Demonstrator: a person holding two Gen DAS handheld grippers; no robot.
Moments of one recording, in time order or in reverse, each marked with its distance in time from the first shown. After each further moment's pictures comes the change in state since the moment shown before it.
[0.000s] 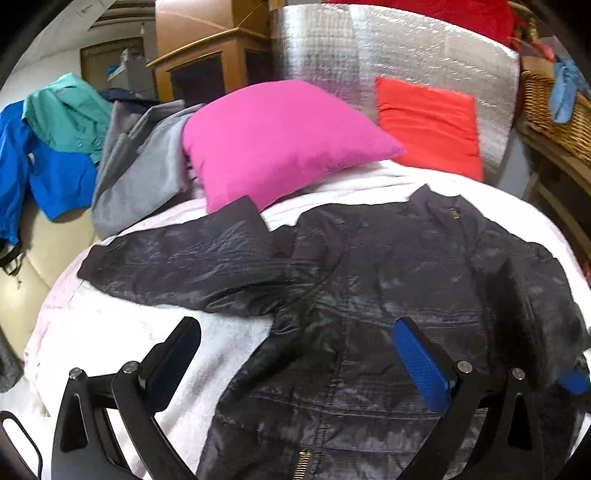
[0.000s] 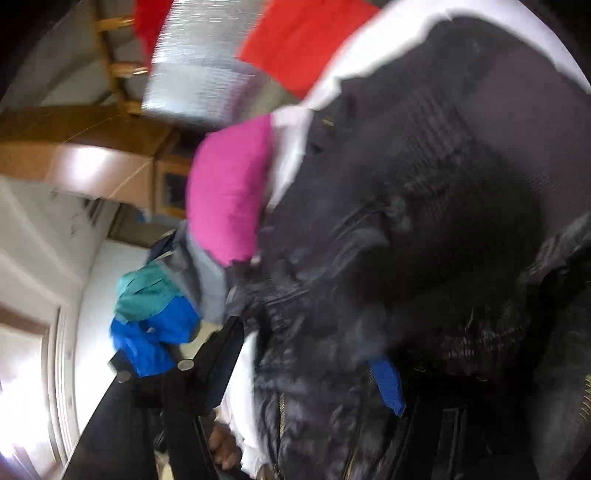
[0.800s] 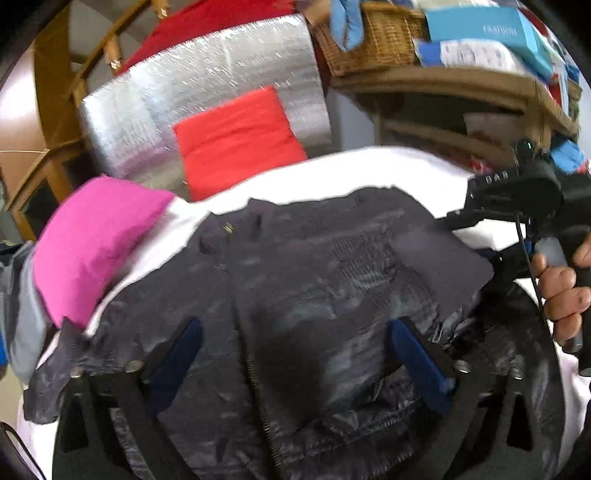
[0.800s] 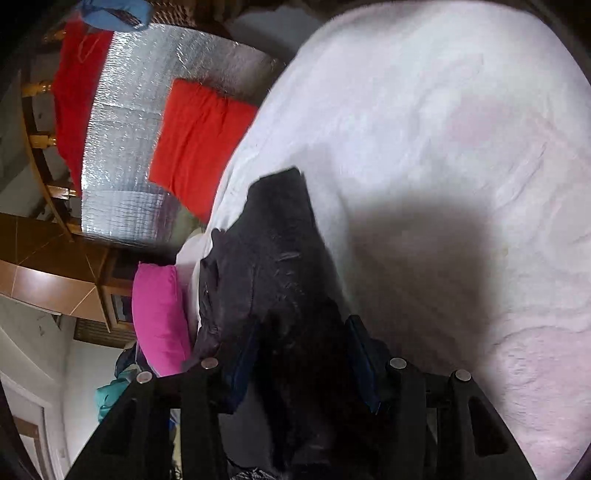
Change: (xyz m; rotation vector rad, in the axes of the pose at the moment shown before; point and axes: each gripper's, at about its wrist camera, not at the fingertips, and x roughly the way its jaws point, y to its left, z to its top) left arm -0.011 -0.231 -0.040 0.522 -0.112 -0.330; right arm -0.074 -0.167 0.092 0.322 -0.243 -0.278
